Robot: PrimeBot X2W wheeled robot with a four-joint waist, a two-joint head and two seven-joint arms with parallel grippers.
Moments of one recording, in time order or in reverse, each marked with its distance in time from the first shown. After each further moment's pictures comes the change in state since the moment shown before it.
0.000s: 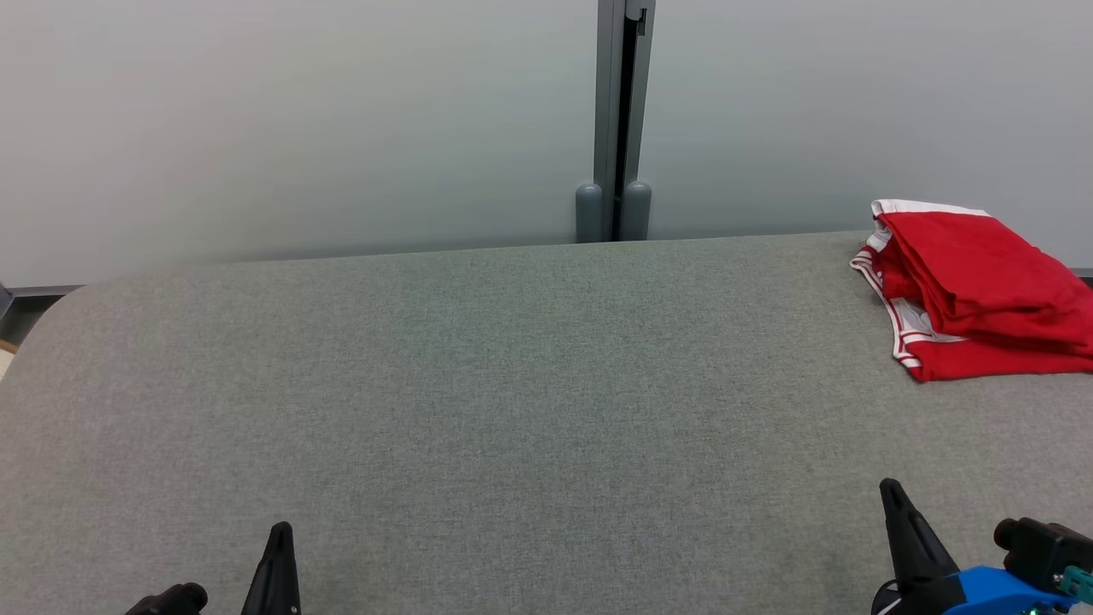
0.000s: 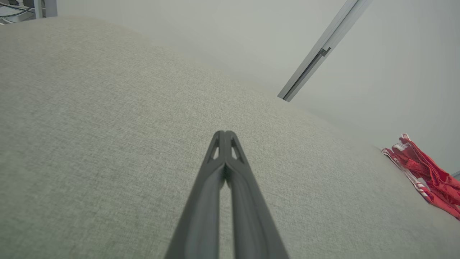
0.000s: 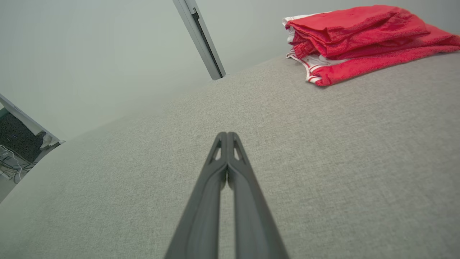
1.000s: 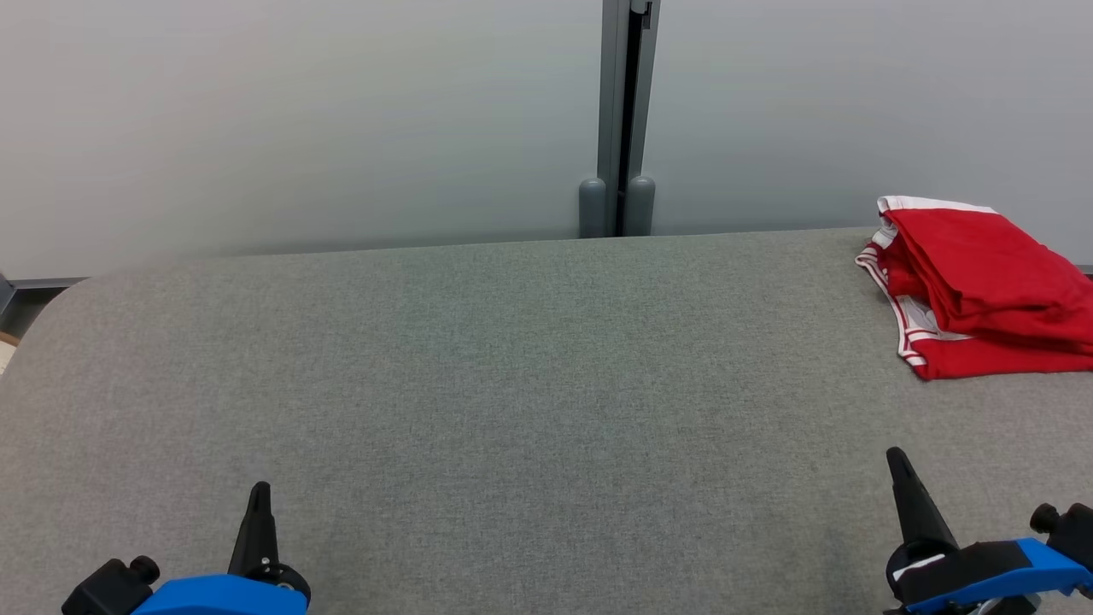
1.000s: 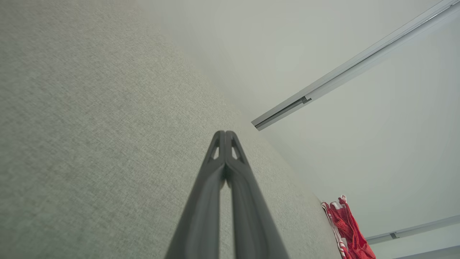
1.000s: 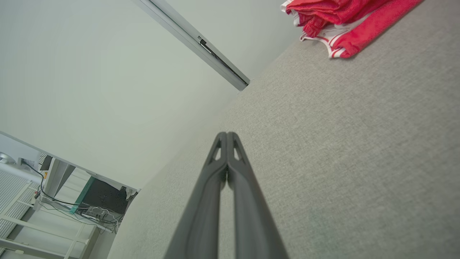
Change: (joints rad) left arm -0.065 -0.027 0.077 -0.042 -0.382 -0.015 0.114; right arm -0.056 -0.001 -0.008 0.015 0.455 0.000 0.049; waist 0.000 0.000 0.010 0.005
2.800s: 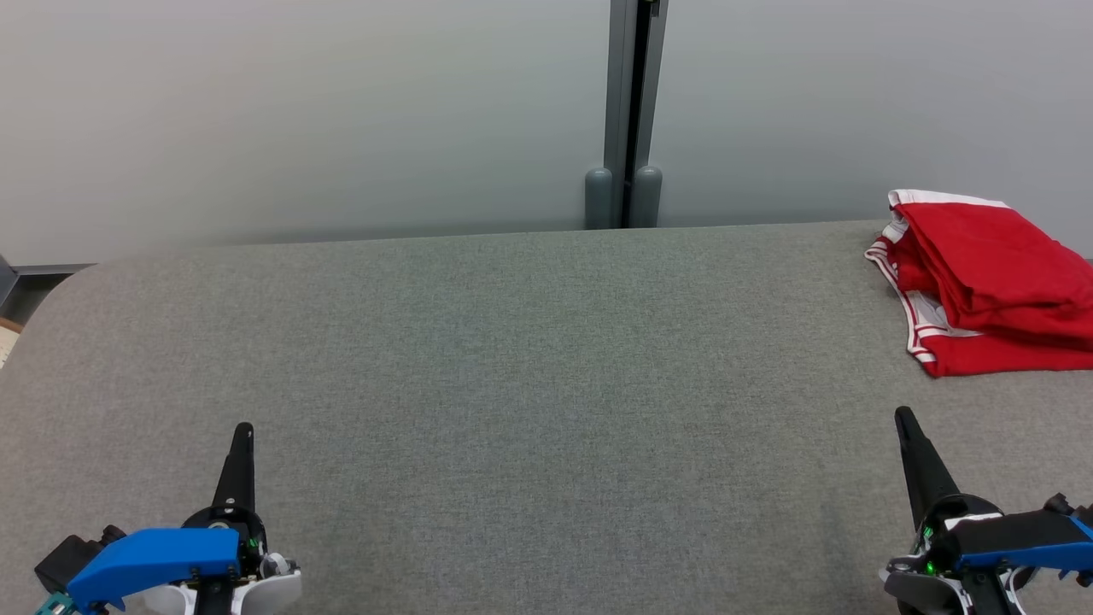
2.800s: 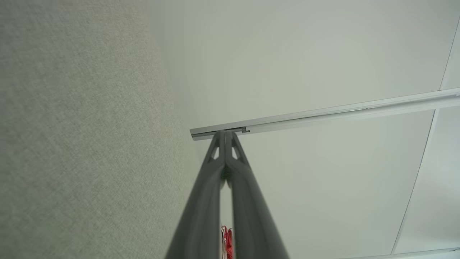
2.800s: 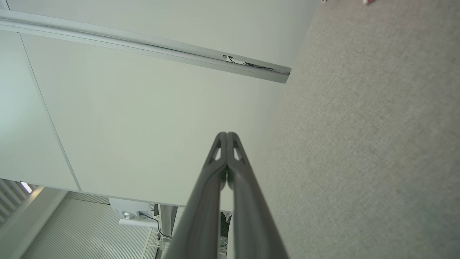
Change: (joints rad) left arm -0.084 -0.032 0.094 -0.050 -0.460 -0.017 0.140; right arm -0.074 -0.002 -0.009 0.017 0.545 0.000 0.057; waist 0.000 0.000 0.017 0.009
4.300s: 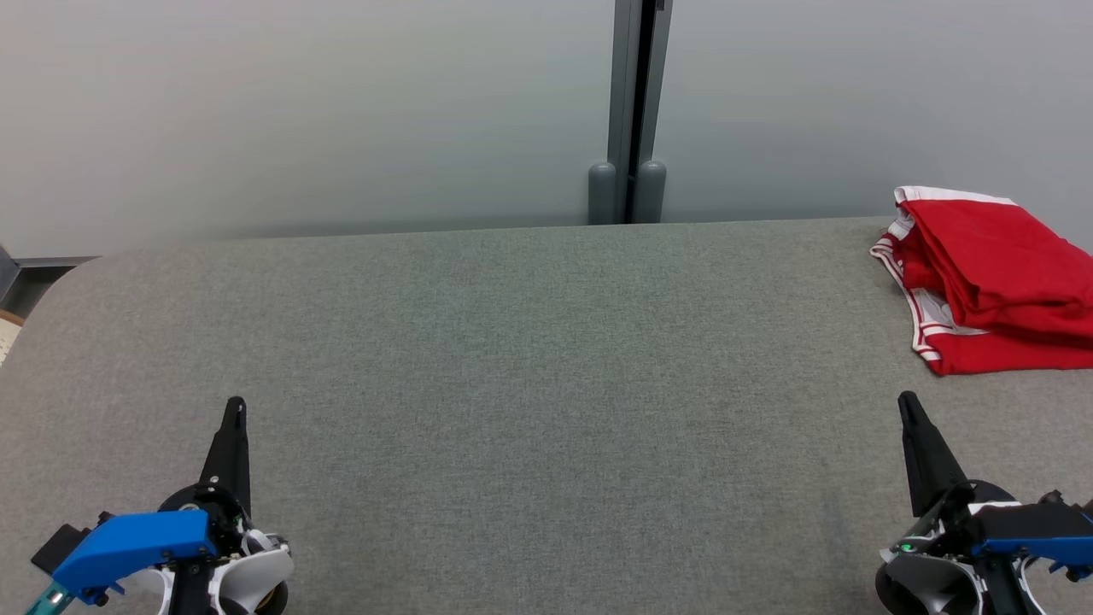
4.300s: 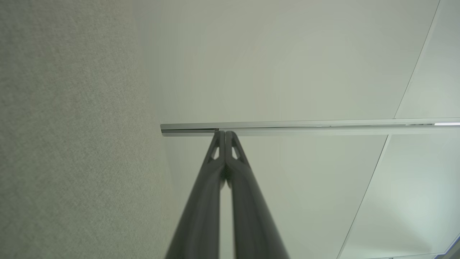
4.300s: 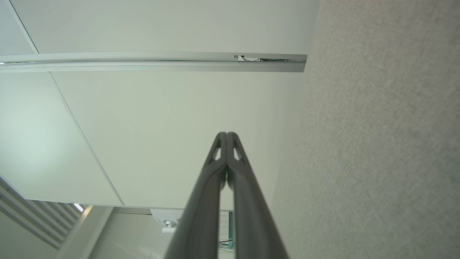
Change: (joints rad) left arm -0.033 -0.011 0.036 -0.020 -0.177 -0.005 0.054; right arm -0.028 -0.002 -0.004 0.007 0.212 0.000 0.025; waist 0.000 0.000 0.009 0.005
